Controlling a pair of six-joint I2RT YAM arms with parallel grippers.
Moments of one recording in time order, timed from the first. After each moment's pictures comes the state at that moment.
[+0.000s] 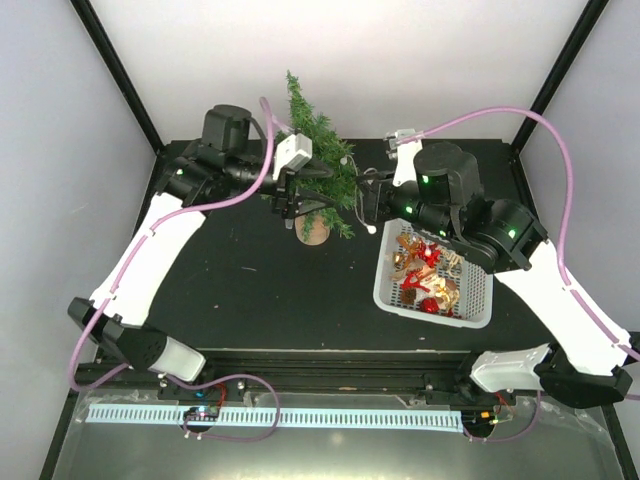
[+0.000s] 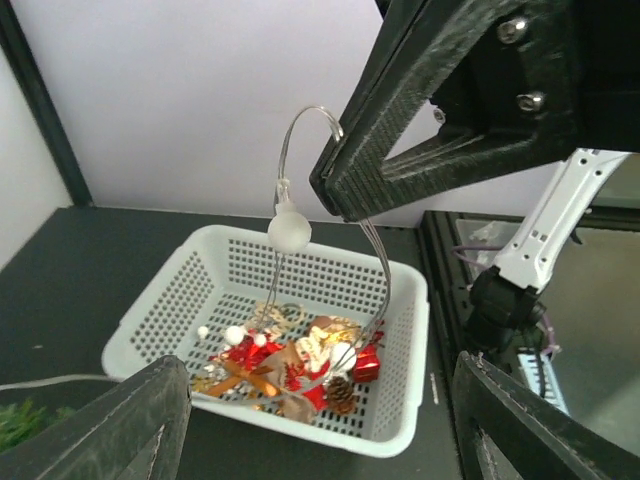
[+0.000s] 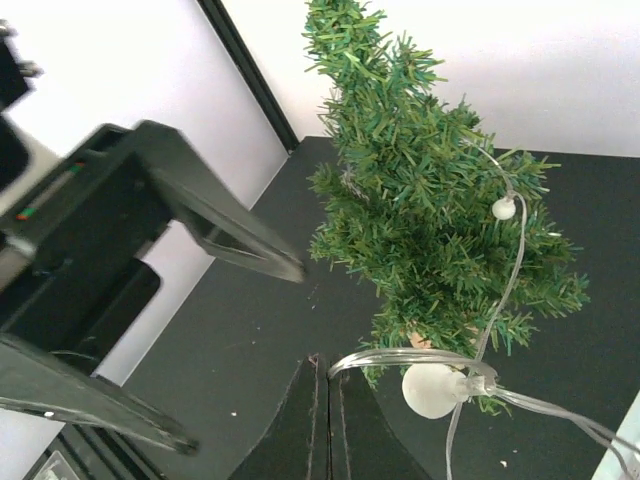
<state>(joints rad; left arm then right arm) -0.46 1.45 1.75 -0.80 1.00 0.40 0.86 1.27 1.76 -0.88 0.12 0.47</state>
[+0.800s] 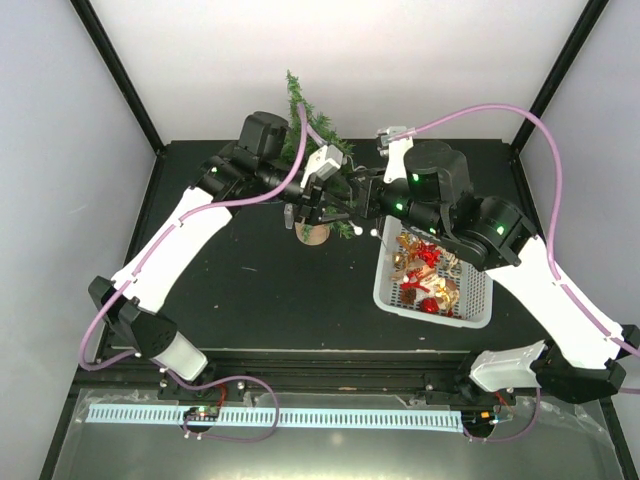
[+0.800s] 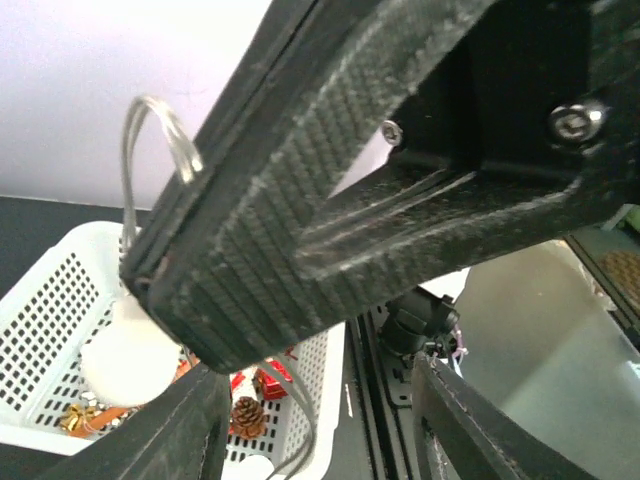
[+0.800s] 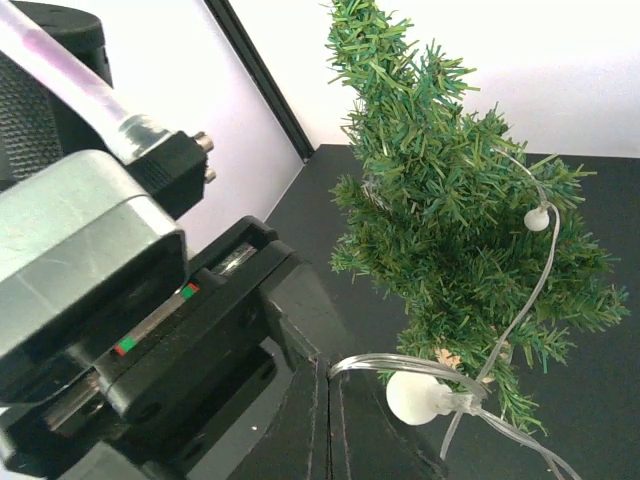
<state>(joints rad) -0.58 1.56 1.77 -0.78 1.08 0.30 0.89 1.31 1.78 -0.84 0.13 0.51</state>
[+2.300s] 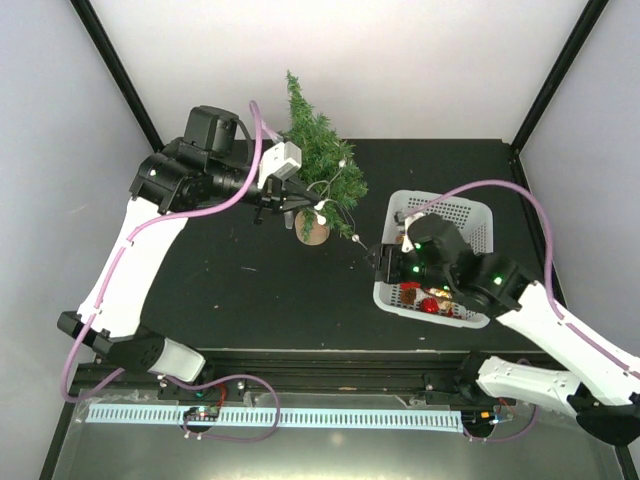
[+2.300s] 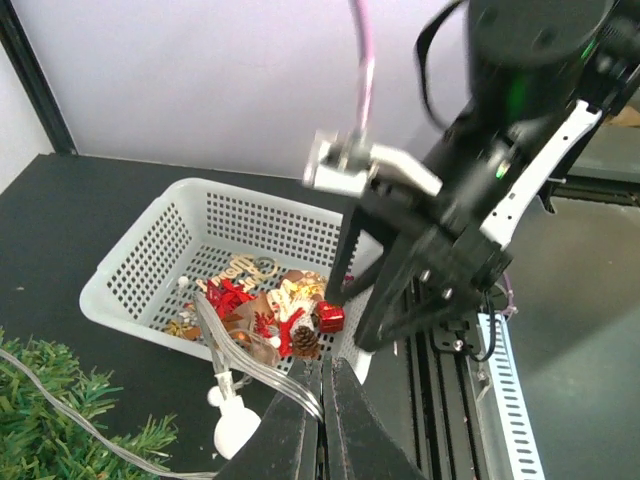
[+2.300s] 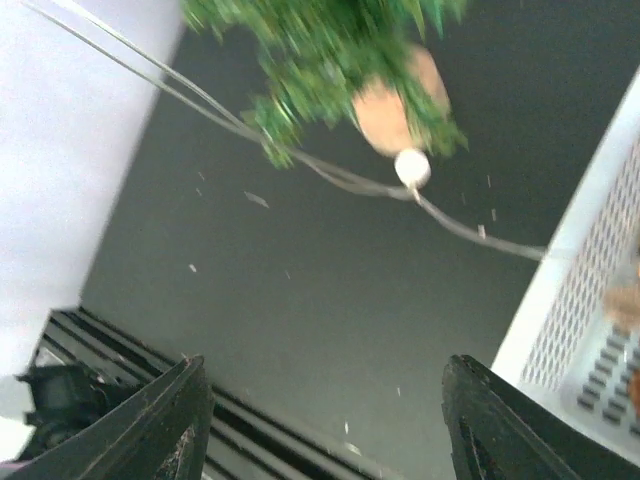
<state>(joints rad) -0.47 1.45 1.91 -1.14 0.96 0.48 0.89 0.98 1.22 -0.85 0.07 0.70</state>
